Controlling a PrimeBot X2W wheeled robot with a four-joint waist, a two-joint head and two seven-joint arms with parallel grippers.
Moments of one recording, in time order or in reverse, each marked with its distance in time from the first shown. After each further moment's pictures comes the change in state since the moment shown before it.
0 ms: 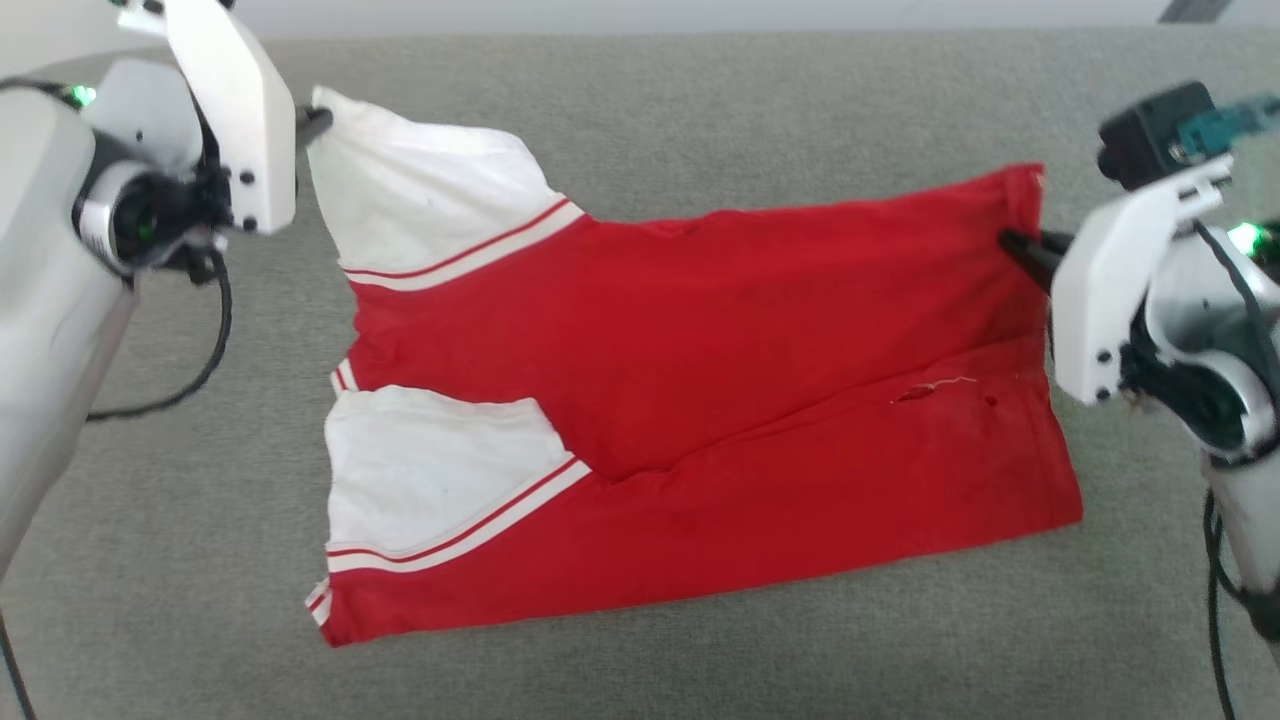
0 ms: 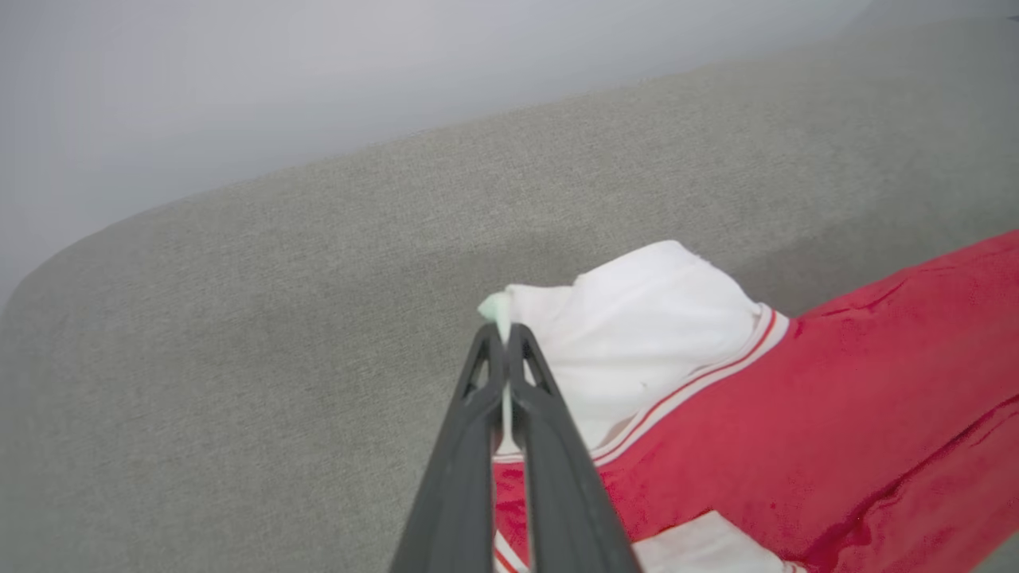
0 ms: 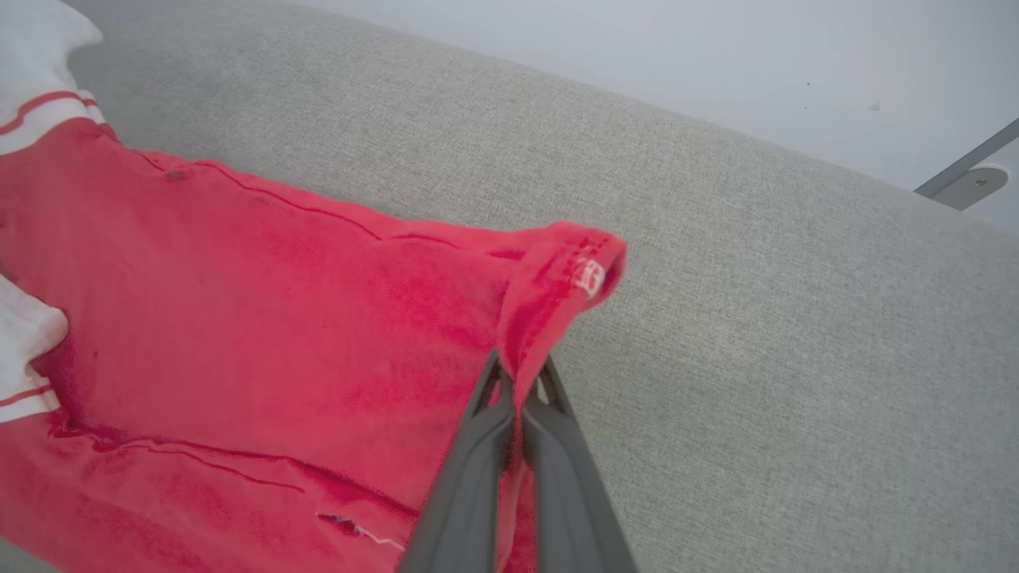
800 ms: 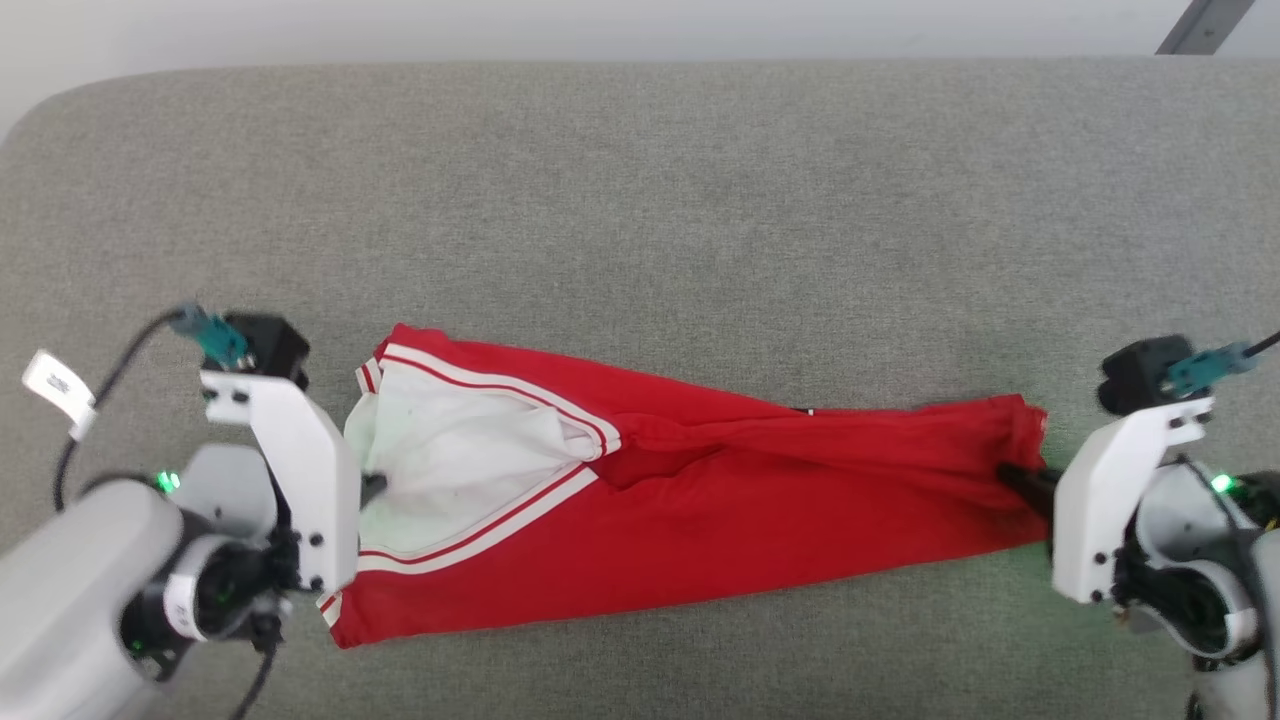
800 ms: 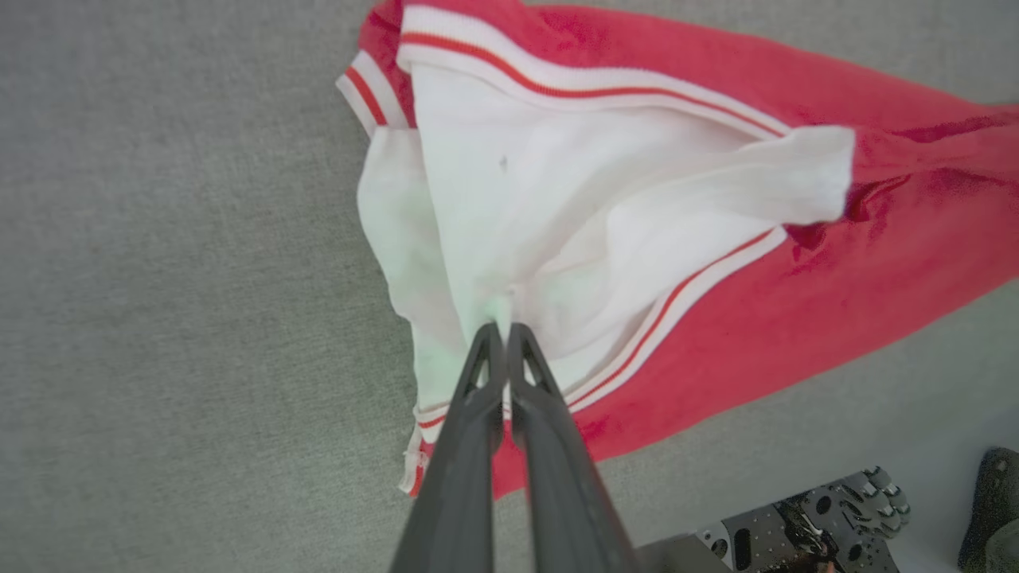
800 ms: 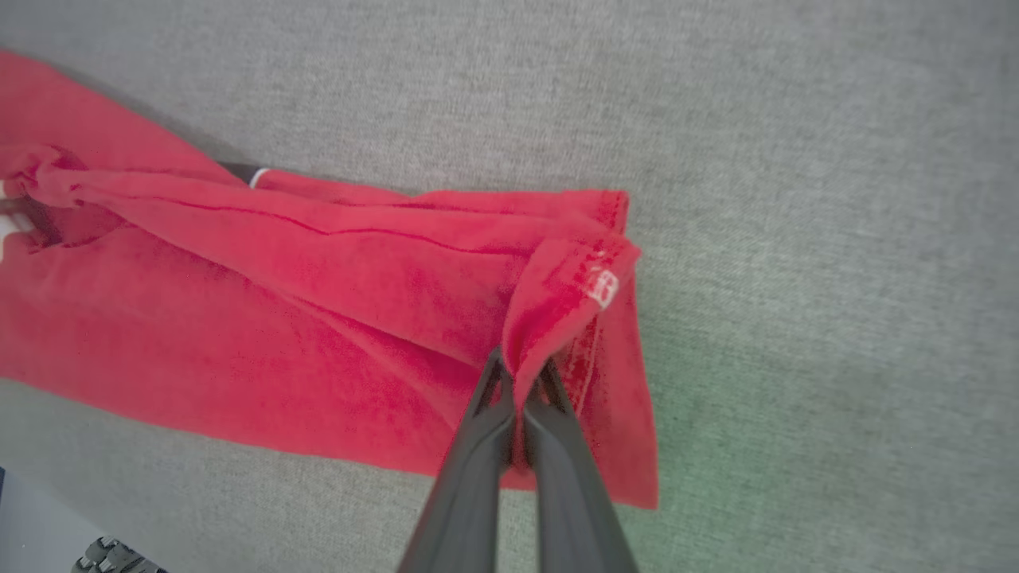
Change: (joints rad) left arm 0.598 0.291 0.001 -0.769 -0.157 0.448 0.053; right arm 0.400 0.060 -0.162 -0.108 0.035 0.000 0.054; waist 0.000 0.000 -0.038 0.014
